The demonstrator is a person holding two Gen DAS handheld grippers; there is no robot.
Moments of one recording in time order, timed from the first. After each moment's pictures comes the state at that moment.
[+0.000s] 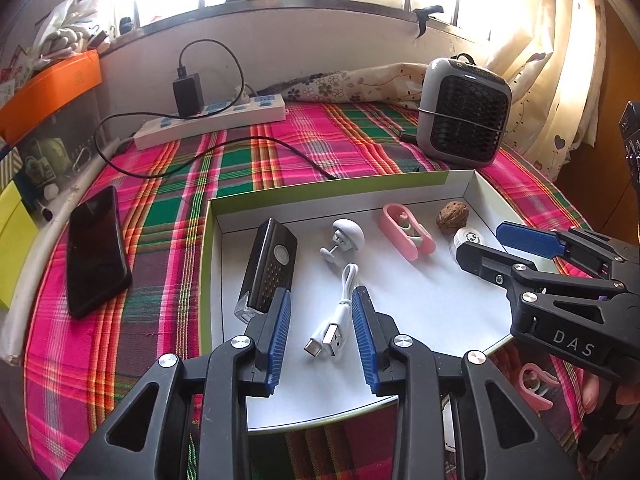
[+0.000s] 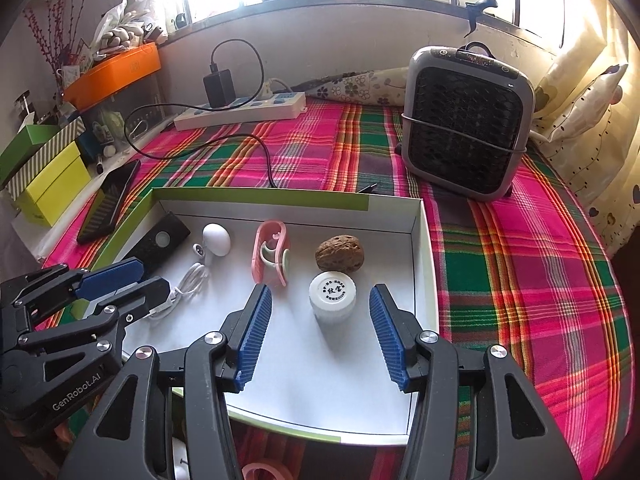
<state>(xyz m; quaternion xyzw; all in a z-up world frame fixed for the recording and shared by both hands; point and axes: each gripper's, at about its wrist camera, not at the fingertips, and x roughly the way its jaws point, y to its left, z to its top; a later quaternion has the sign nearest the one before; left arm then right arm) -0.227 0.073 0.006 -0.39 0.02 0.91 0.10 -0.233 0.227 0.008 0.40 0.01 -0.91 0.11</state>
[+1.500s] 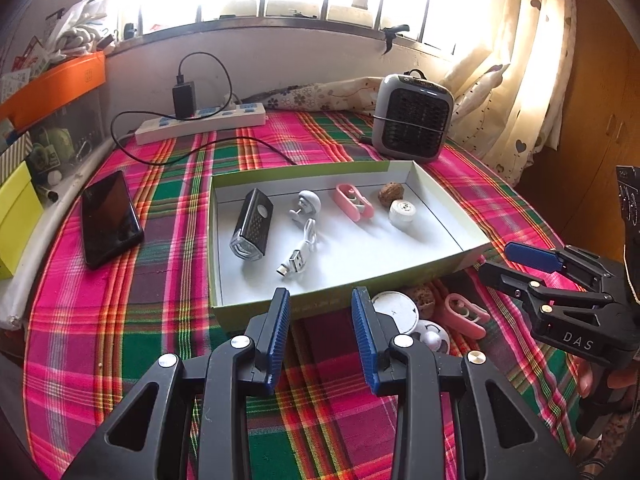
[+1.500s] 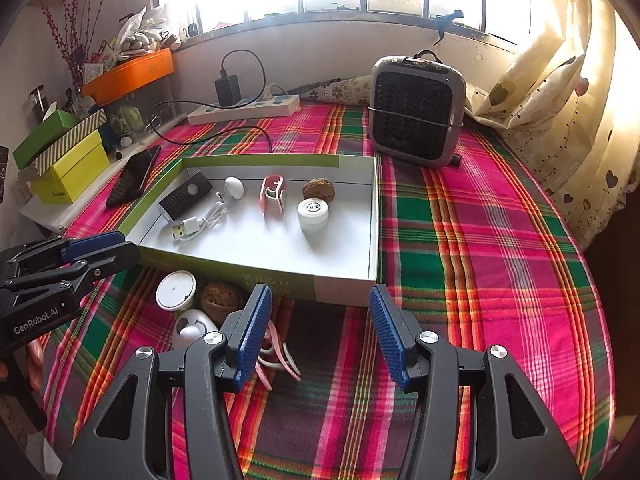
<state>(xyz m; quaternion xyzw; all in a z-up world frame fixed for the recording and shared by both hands) -0.152 0.063 0.026 -0.38 0.00 0.91 0.14 -0.143 0.255 0.022 0.39 0.02 -0.92 0.11</state>
